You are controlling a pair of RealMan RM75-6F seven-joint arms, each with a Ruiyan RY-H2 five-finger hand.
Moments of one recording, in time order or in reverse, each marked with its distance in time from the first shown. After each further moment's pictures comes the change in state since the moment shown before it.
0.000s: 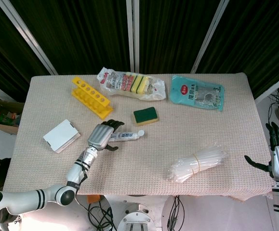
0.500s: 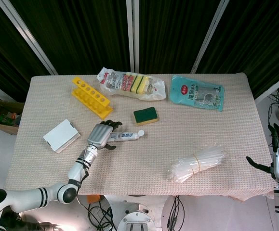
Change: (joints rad) left arm -0.025 -0.020 0.010 0.038 -0.079 -0.011 0.034; right arm -0.007 -0.007 -0.007 0.029 -0.002 0.000 0.032
